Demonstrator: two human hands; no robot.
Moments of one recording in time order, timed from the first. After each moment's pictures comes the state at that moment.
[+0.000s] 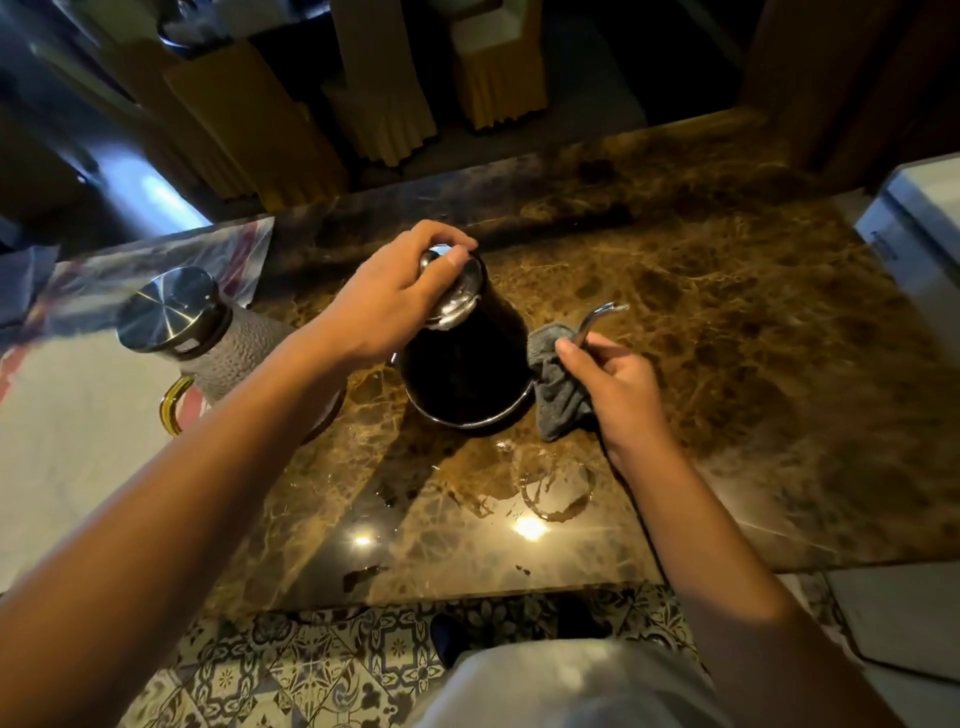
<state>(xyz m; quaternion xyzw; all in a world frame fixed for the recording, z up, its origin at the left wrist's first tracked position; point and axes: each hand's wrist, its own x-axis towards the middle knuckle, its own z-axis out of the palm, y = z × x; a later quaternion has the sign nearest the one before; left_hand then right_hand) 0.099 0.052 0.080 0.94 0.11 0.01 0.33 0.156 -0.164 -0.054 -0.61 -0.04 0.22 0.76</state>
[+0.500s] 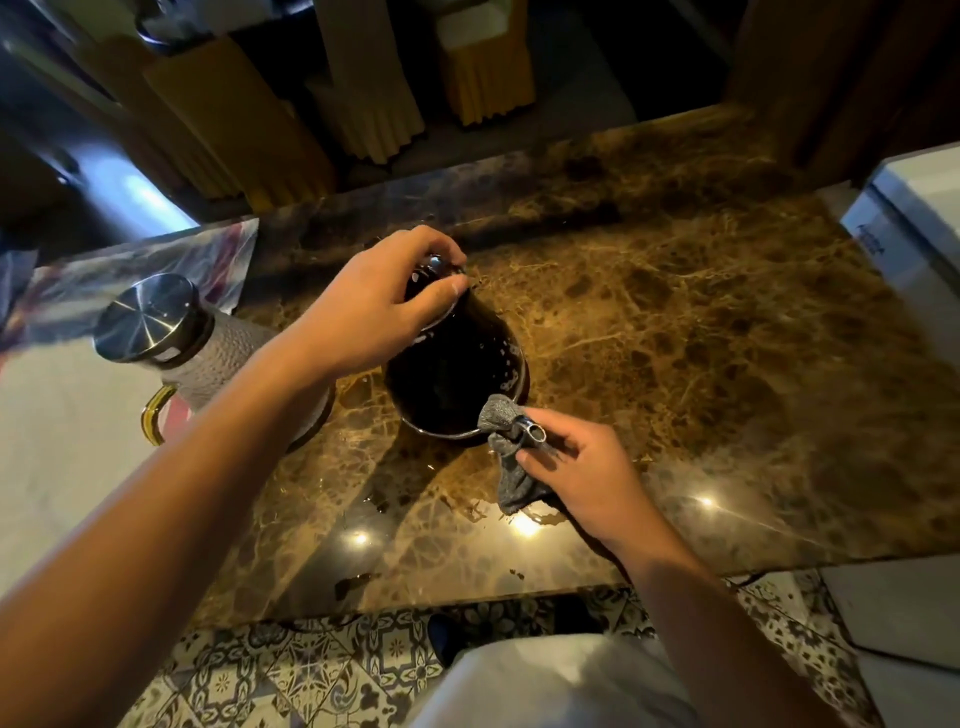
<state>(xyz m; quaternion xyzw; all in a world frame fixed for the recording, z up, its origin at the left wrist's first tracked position) 0.097 0.050 0.087 0.97 0.04 0.03 0.24 0.097 -0.182 -0.060 -0.64 -0.19 0.29 0.68</state>
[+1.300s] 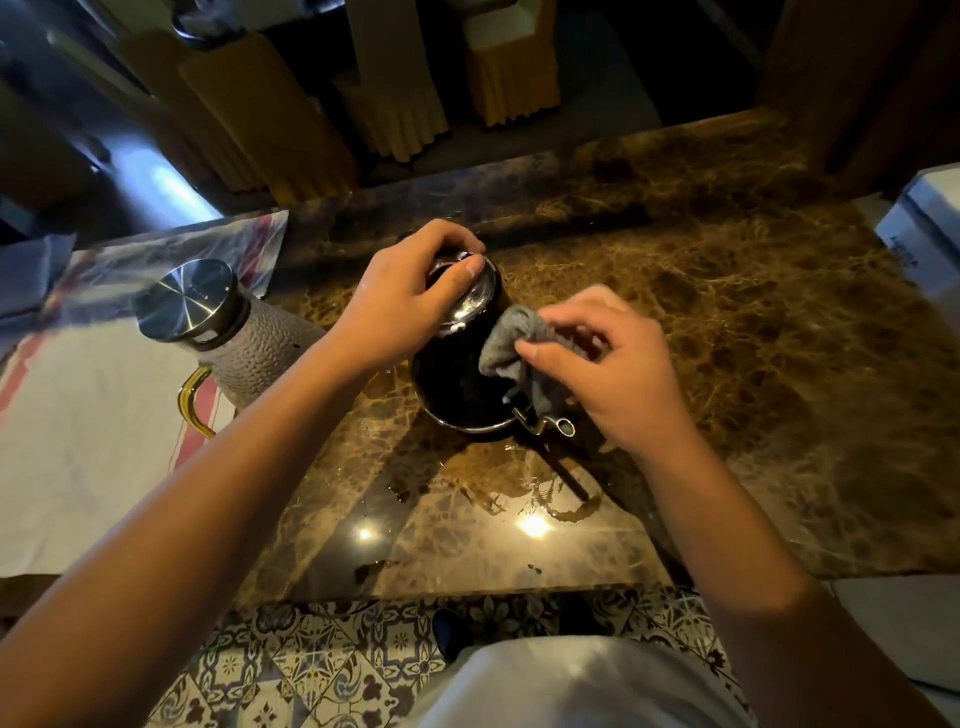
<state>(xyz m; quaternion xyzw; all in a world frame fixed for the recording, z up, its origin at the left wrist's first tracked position) 0.092 0.056 0.071 0.94 0.05 0.11 0.31 0.143 -0.161 0.013 -0.69 -0.33 0.06 0.64</state>
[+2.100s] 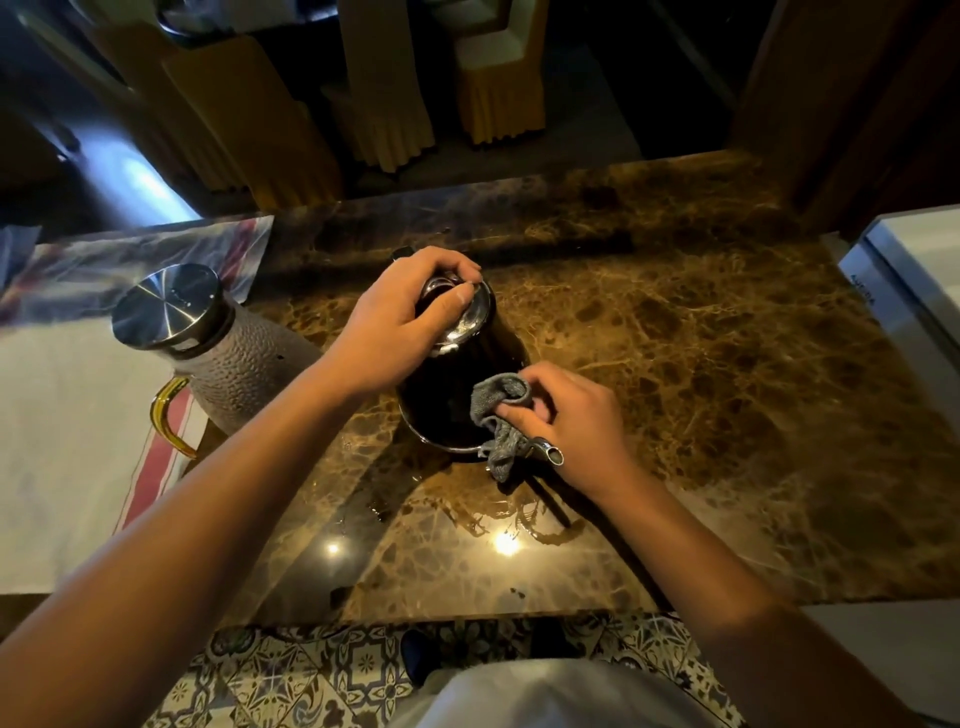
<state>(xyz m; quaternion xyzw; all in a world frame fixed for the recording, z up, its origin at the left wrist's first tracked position) 0.089 0.061 0.056 0.92 0.06 0.12 0.37 0.143 -0.147 -0.047 -0.81 -0.37 0.00 0.46</state>
